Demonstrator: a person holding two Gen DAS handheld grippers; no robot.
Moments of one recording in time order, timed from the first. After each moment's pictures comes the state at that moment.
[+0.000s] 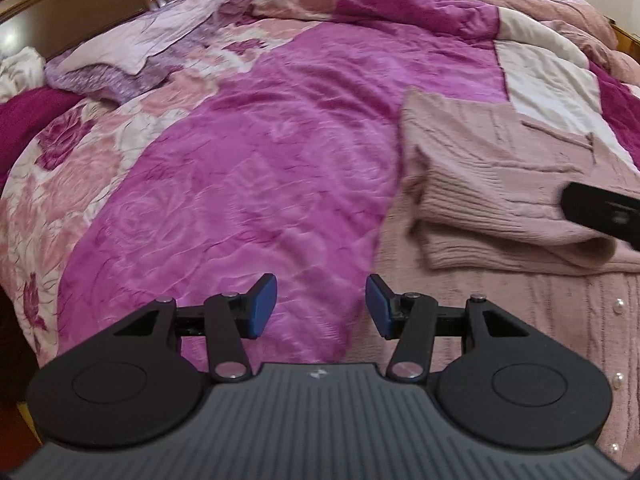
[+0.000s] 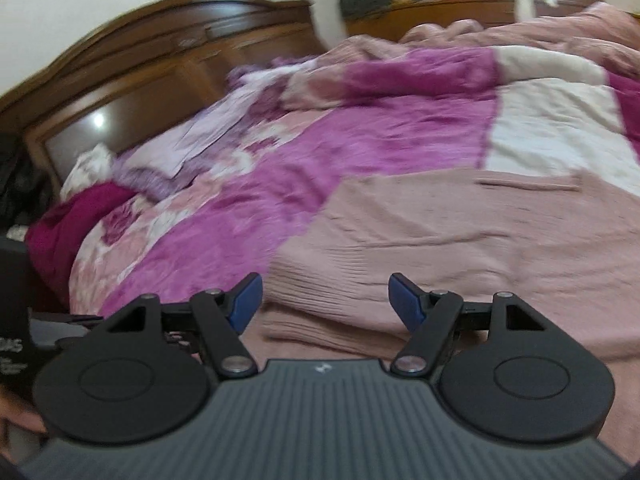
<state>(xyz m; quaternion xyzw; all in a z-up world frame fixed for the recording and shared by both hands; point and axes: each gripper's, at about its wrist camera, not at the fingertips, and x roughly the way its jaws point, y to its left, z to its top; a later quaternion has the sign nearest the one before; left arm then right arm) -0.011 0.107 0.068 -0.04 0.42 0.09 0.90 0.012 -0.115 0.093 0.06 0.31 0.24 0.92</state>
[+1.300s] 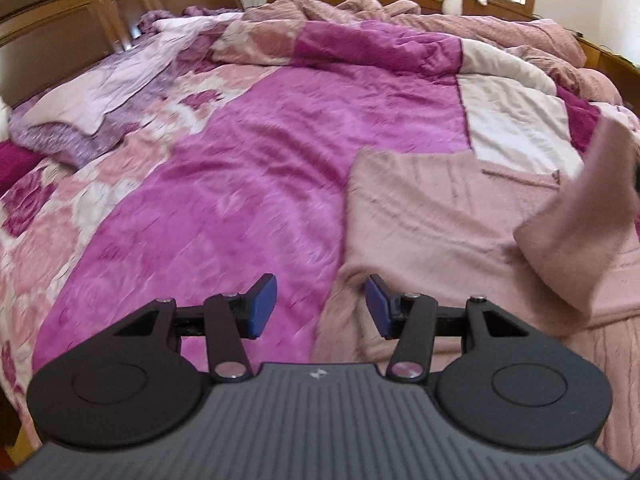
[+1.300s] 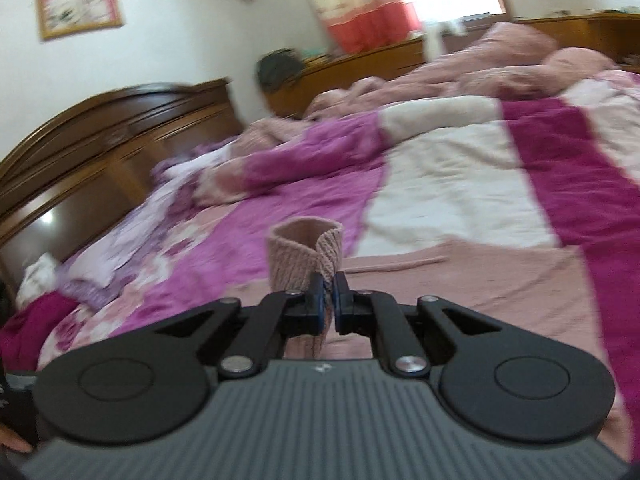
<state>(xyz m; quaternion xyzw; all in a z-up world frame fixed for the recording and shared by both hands) 0.033 0.076 0.101 -0.02 0.37 0.03 0.93 0.032 -0.263 0.130 0.16 0.23 0.11 0.95</state>
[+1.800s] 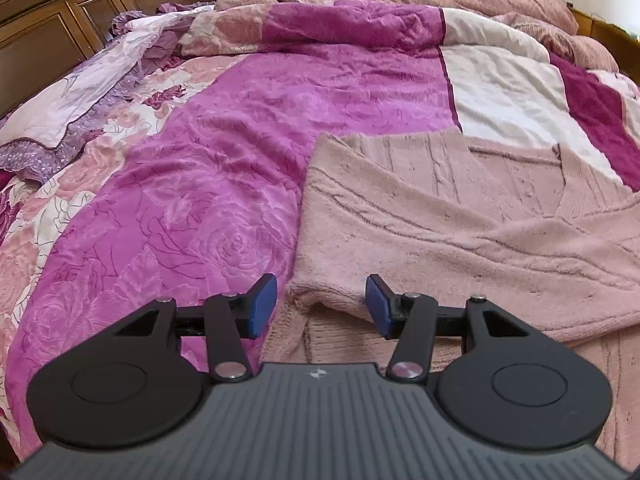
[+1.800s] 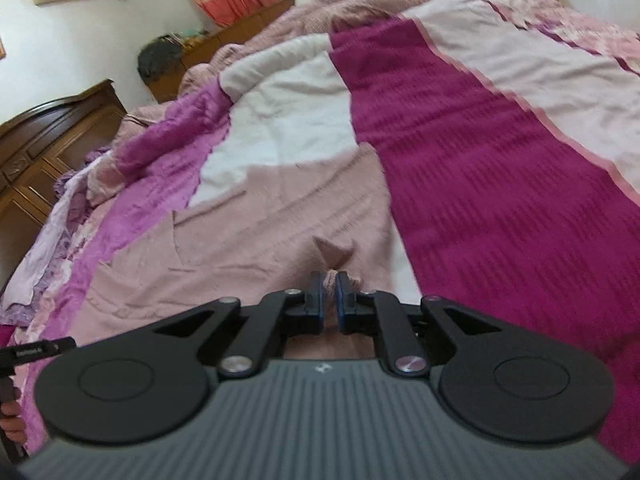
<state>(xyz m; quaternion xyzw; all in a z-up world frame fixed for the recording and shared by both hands) 0.076 0.040 0.074 0.01 0.39 0.02 0.92 -0.002 -0.376 0.056 0.23 0.32 -0.02 0.92</state>
